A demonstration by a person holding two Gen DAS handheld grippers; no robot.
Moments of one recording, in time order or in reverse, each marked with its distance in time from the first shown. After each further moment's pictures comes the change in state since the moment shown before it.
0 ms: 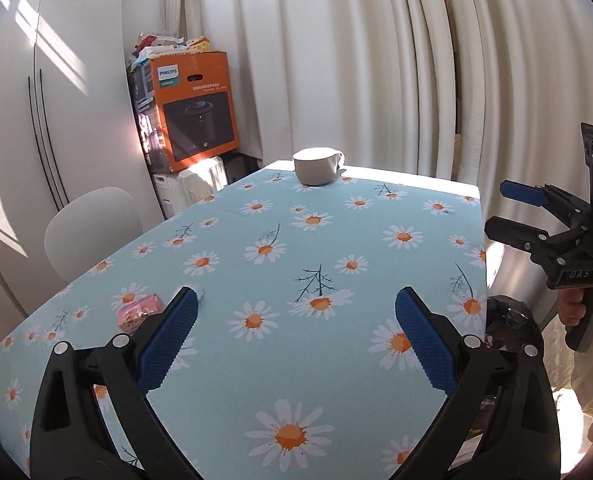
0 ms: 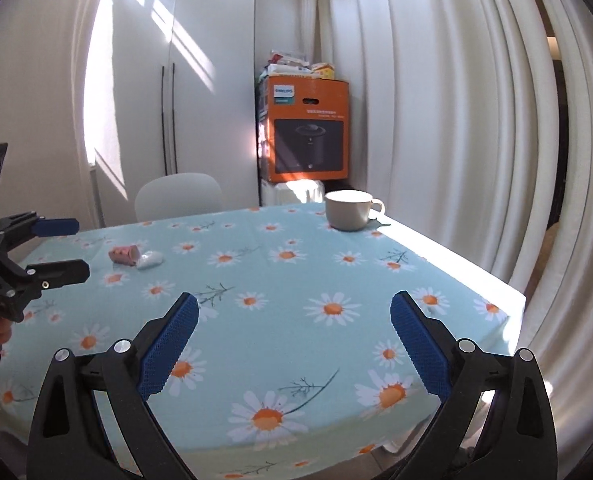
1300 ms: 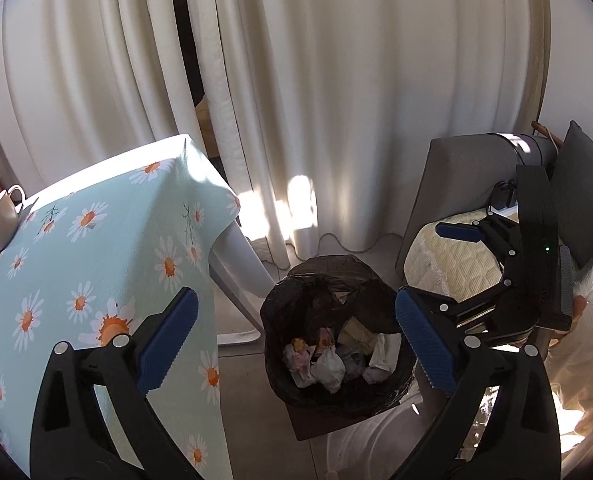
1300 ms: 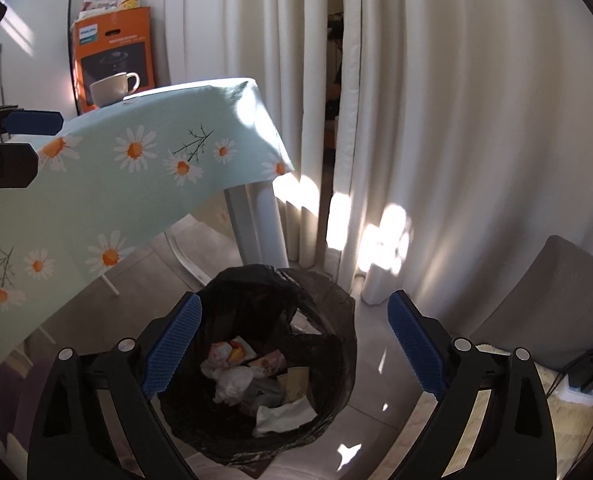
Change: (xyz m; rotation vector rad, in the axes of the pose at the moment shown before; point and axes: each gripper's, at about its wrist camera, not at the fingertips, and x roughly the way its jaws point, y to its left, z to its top) left arm 0.107 -0.331 -0.003 0.447 0.165 -0.656; right arm -0.133 -0.209 -0.255 0.348 0.301 -0.598
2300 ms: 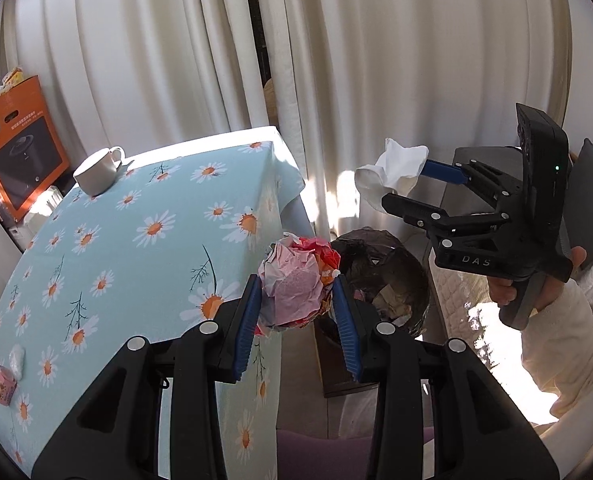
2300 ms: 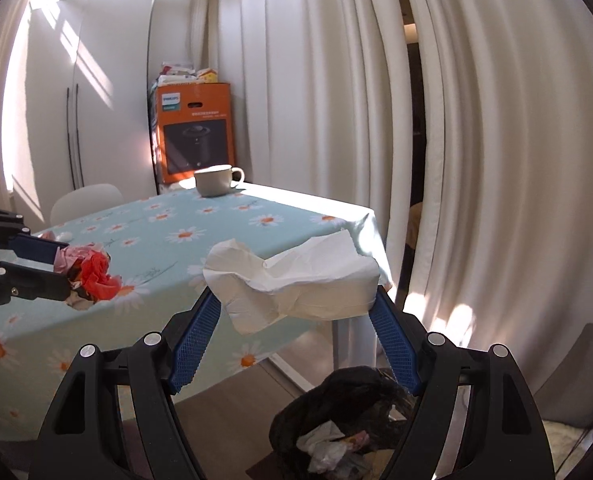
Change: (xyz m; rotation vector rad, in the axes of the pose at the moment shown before) left arm -0.136 0.024 -0.056 -0.085 -0.011 0.154; right arm -0.099 0.093 0.051 -0.081 -0.289 0.180
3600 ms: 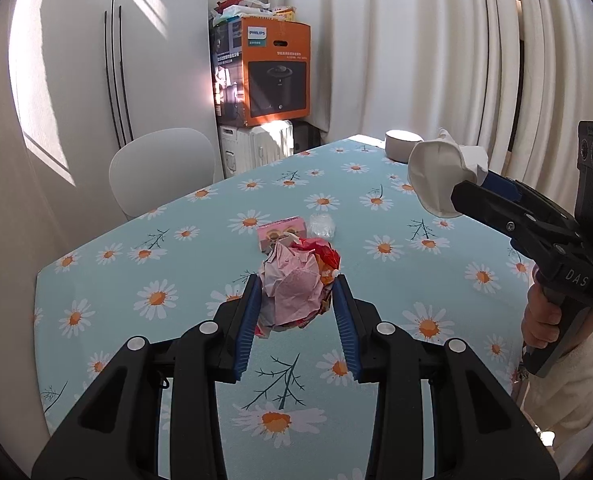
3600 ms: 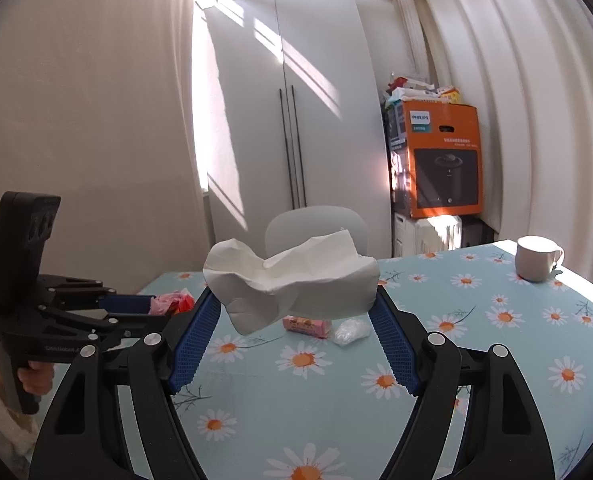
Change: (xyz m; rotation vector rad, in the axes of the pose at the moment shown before) left arm -0.225 0.212 -0.180 -0.551 -0.085 0.541; right arm 0.032 0.378 0.112 -0.166 -0.084 0.791
